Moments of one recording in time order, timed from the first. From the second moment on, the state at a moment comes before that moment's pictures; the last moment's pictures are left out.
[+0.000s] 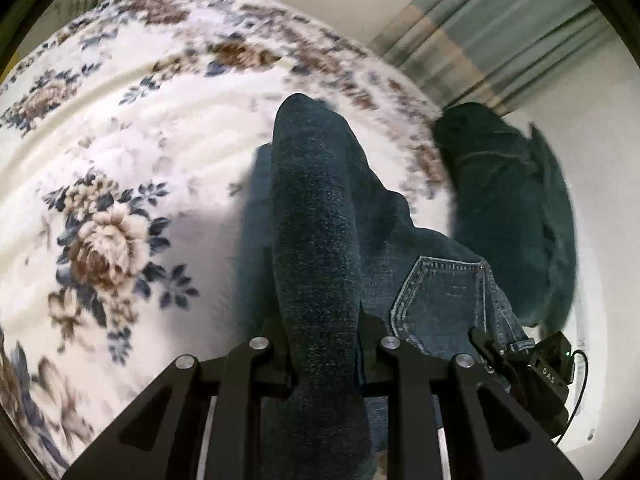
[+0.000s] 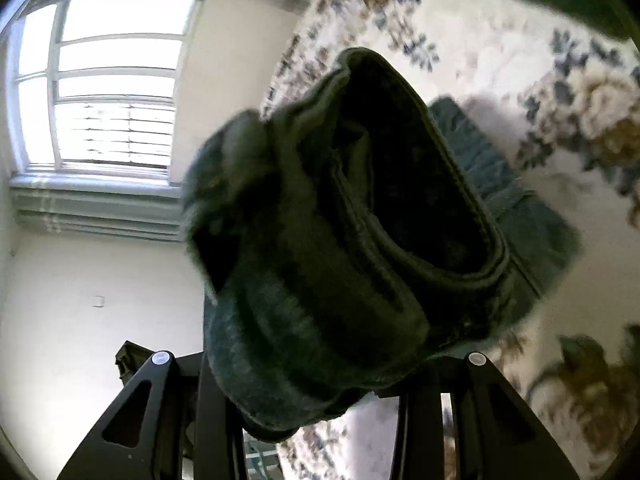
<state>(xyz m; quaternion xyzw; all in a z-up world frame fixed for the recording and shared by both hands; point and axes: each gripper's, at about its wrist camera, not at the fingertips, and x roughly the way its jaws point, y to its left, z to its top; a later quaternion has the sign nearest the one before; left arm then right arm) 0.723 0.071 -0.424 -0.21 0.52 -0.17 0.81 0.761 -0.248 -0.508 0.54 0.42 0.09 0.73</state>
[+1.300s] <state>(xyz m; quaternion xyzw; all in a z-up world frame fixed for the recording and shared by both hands) 0.434 0.008 -0.150 -0.01 0.40 0.00 0.92 0.461 -0.182 -0.112 0.05 0.38 -0.11 0.92</state>
